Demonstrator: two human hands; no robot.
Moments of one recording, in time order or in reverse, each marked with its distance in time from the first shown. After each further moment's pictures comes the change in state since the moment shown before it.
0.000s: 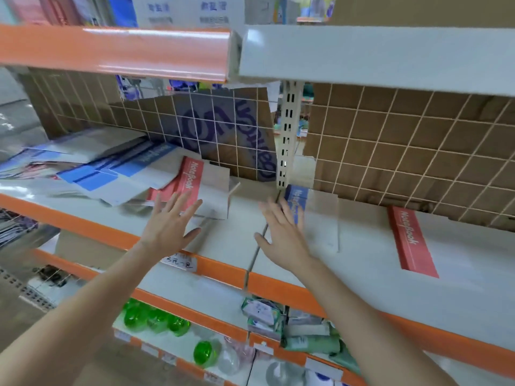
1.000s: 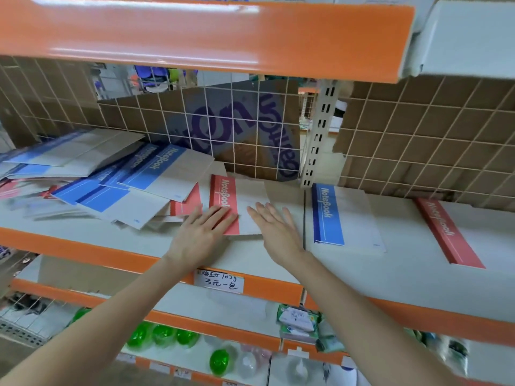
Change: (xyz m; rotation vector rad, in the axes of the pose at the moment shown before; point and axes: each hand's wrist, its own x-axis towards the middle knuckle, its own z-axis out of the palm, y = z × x) left_hand 0.017 -0.039 0.024 -0.164 0.395 0.389; right_hand 0.074 -0.077 0.055 -0.119 -0.123 0.036
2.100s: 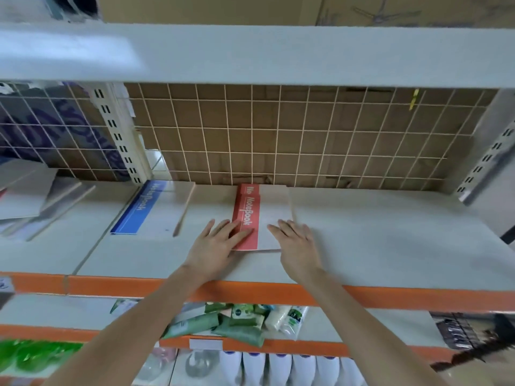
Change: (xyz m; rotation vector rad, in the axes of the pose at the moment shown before) left_hand 0.201 0.405 -0.024 -0.181 -0.410 0.039; right_hand -0.287 0.368 -0.074 -0.063 0.018 0.274
